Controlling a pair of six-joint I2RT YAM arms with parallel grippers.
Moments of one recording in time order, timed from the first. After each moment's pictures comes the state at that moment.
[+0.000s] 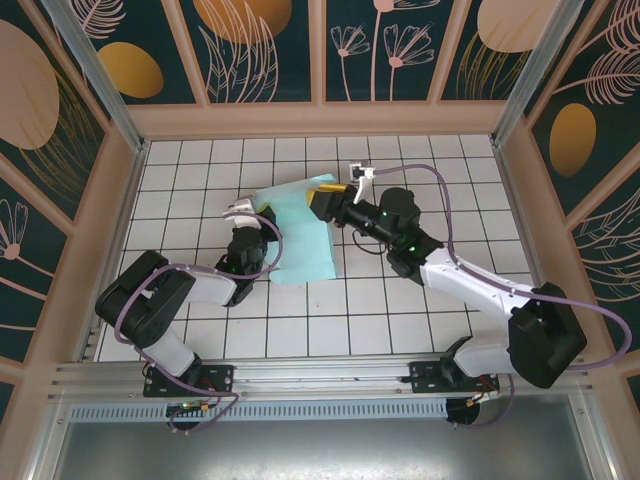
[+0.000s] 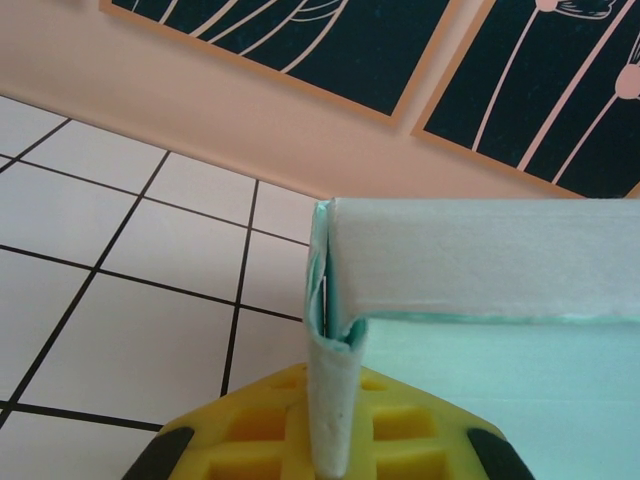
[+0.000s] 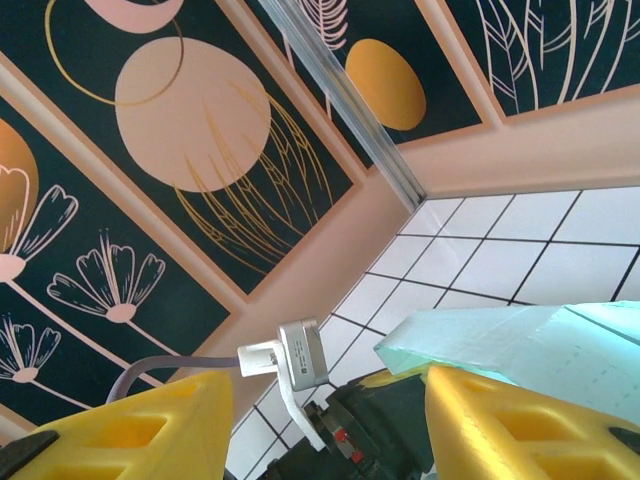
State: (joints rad) left arm -0.60 1.64 0.49 1.01 -0.48 -0.49; right arm 0.71 1.32 0.85 0.48 -0.28 0.62
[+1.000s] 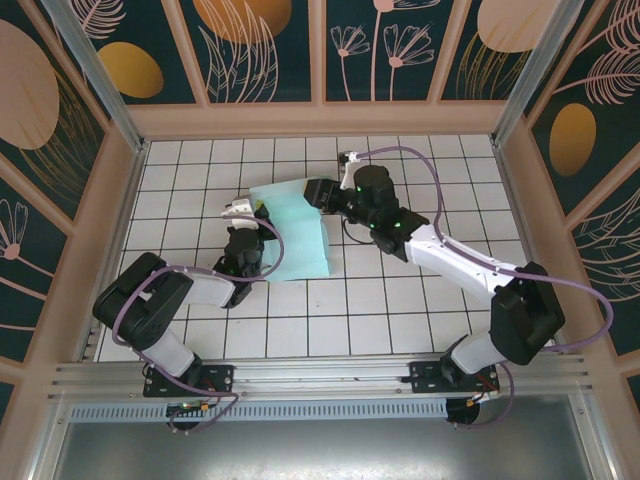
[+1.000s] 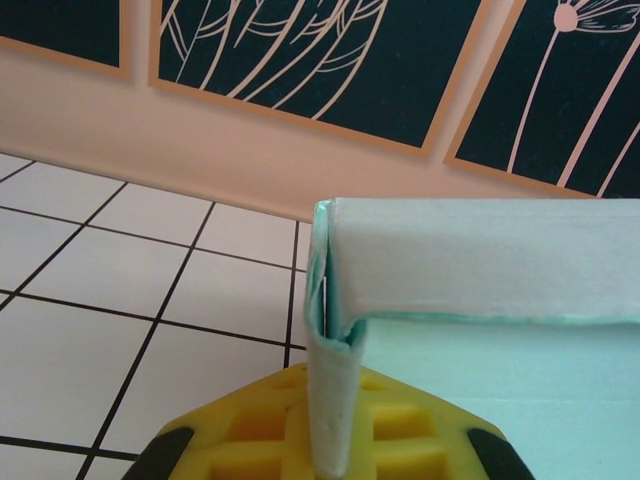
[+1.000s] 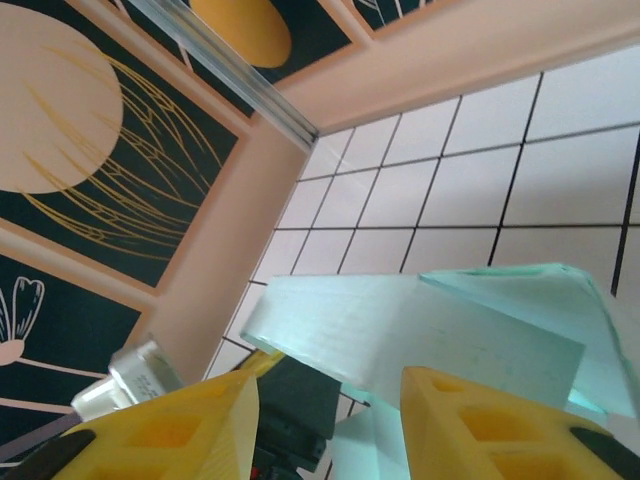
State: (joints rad) left arm -0.60 1.62 0.48 1.06 -0.56 -0.34; right arm 0.72 1.48 1.09 0.11 -0.16 0.72
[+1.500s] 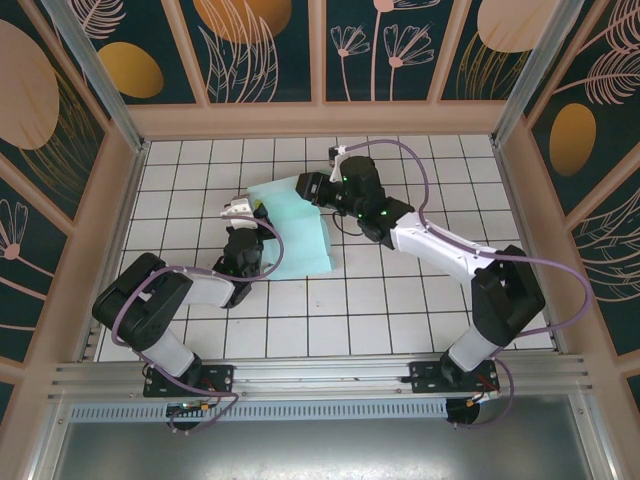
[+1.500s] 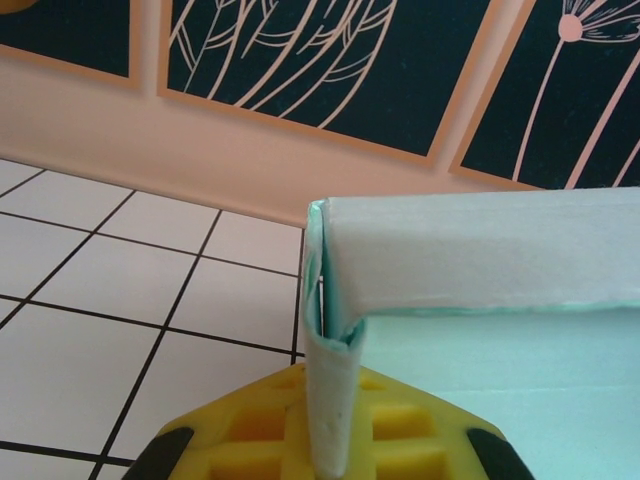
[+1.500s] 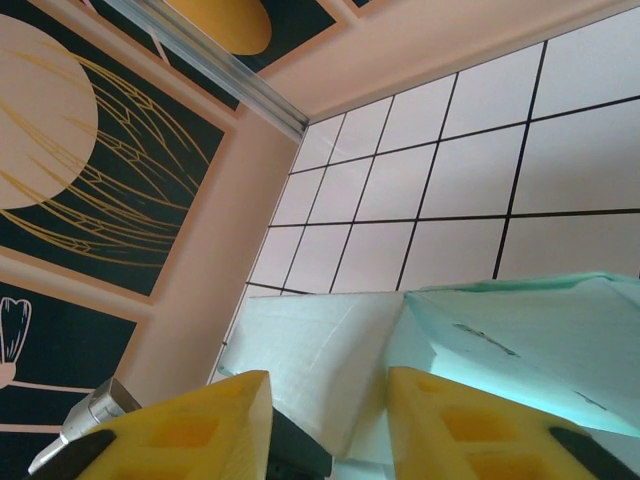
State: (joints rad) left arm -0.60 1.62 0.48 1.07 -0.58 -0.33; right arm 0.72 1.61 1.20 0.09 -0.17 0.78
